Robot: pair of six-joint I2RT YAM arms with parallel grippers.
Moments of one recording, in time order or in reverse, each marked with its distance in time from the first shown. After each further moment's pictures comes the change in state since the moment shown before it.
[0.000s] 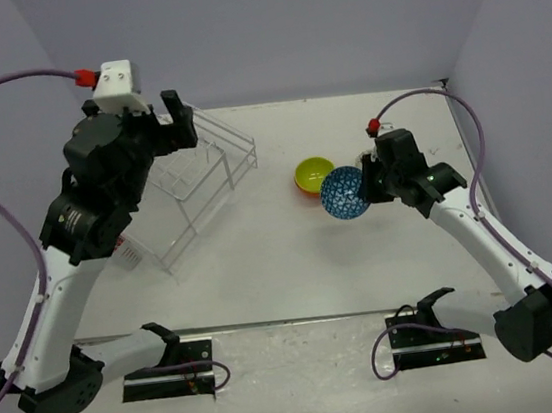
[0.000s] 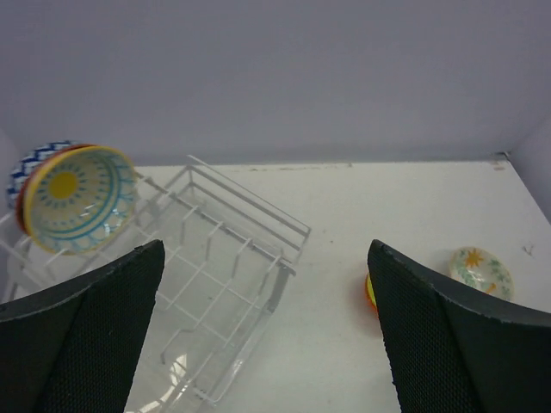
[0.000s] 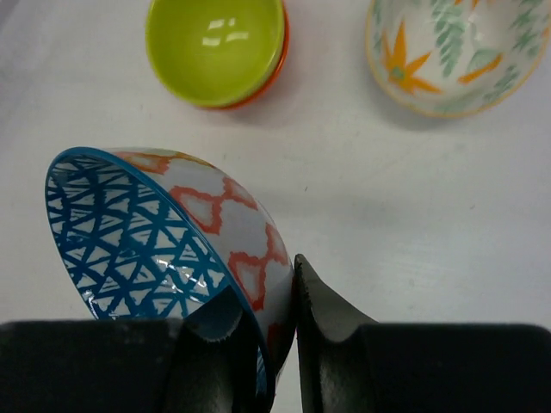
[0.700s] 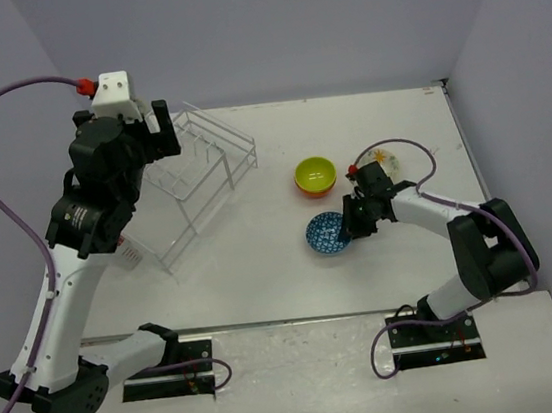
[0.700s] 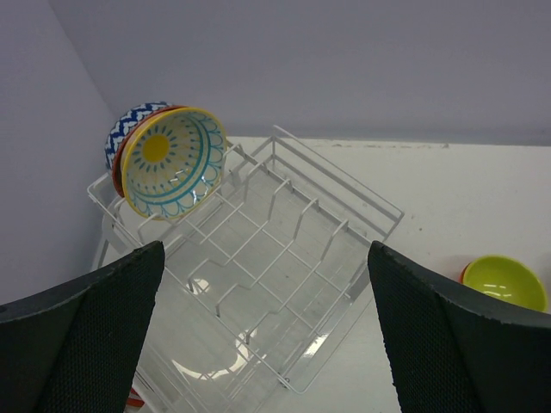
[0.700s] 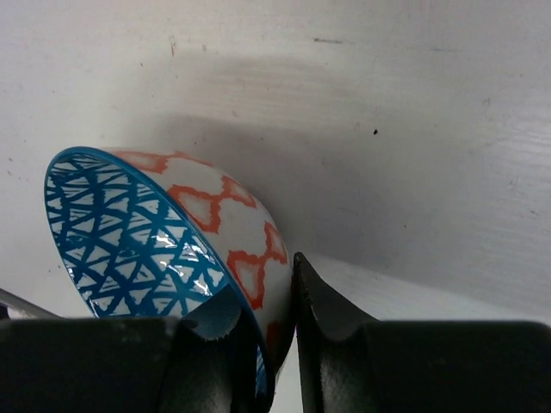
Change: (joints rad) left arm 0.153 -0.080 -0.138 -0.002 -0.060 0.083; right arm -0.048 0.312 -0.362 0.317 -0.362 0.117
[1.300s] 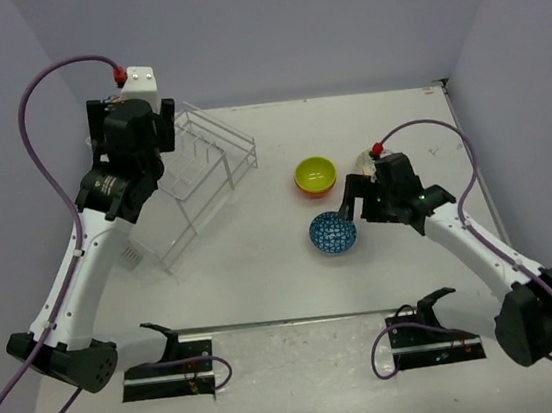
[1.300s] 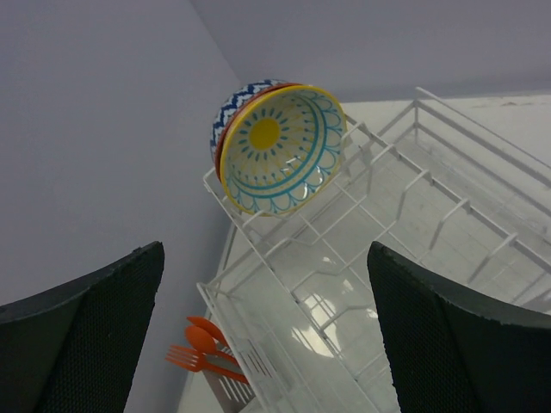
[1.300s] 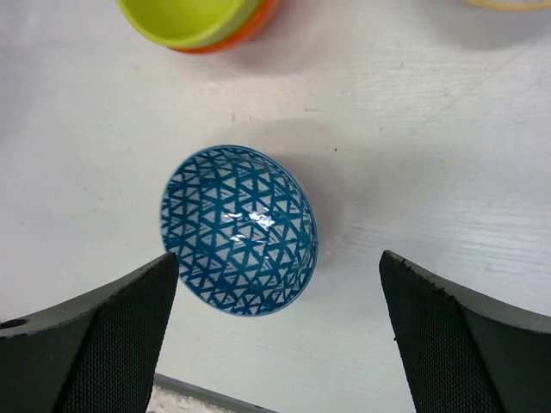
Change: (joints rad) left arm 0.025 0.136 -0.014 0.032 -0.248 0.214; right arm 0.000 -0.333 0.024 -0.102 0.171 0.037
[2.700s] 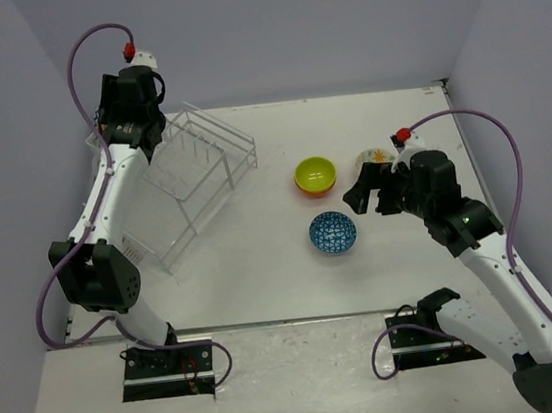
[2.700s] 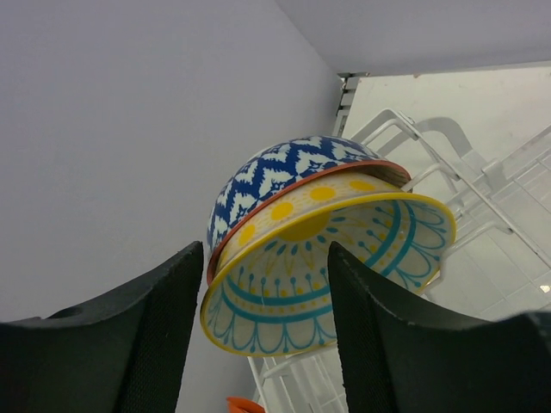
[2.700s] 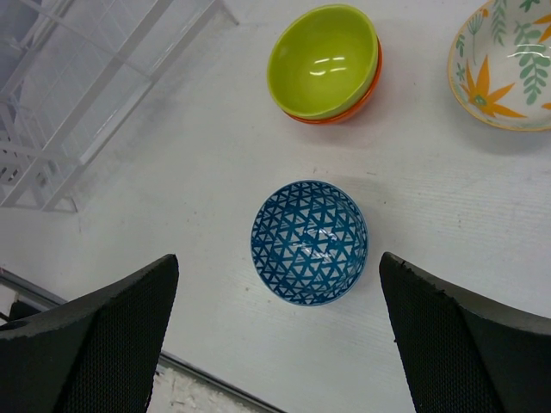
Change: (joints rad) left arm 0.224 0.428 0.147 0.213 -0.050 0.261; right arm 0.000 -0.323 0.121 -0.090 -0.034 -0.064
